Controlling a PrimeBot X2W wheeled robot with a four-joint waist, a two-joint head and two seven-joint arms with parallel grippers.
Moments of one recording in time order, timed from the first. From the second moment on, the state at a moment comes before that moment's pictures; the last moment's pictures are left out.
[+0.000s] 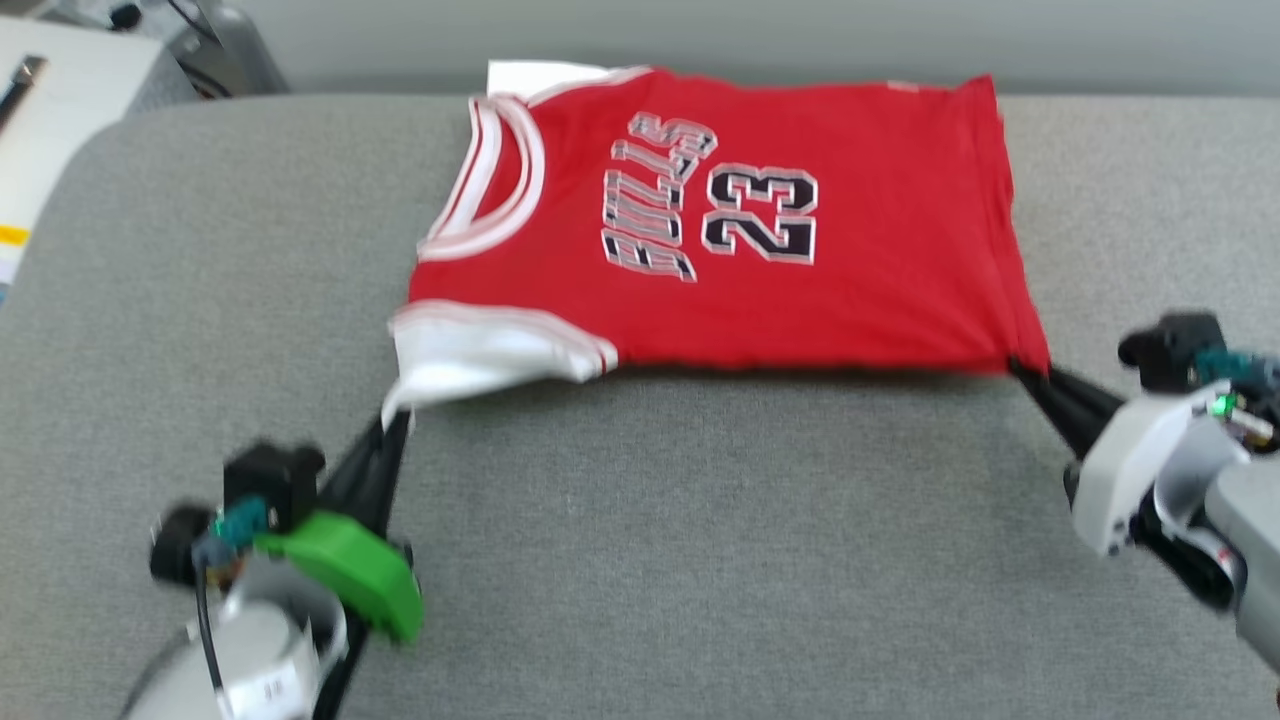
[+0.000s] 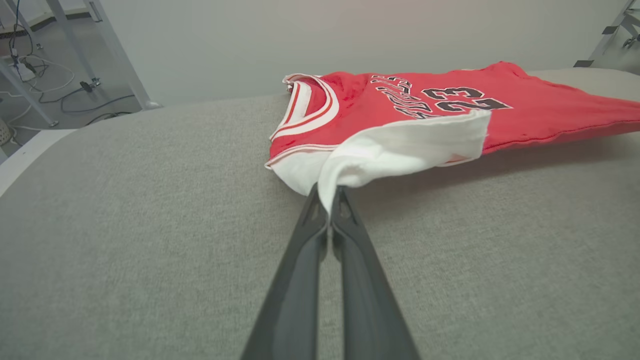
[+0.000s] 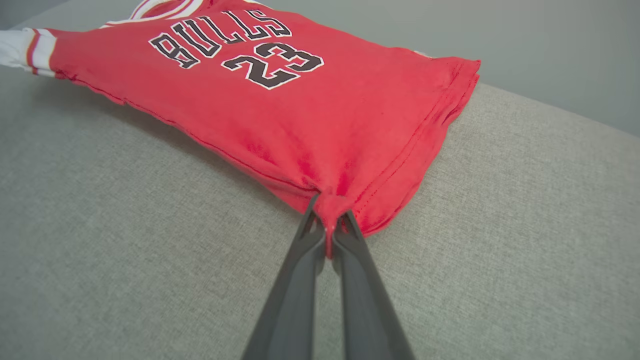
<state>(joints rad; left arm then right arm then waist) -0.33 0.56 -0.61 0.22 -0.69 0.08 -0.25 -0.67 -0.66 0.95 0.53 0.91 0.13 -0.16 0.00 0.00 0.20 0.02</state>
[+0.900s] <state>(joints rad) 0.23 0.55 -0.66 0.03 -0.86 0.23 -0.22 -0.01 -0.77 0.70 0.32 0.94 0.13 -0.11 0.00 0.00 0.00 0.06</state>
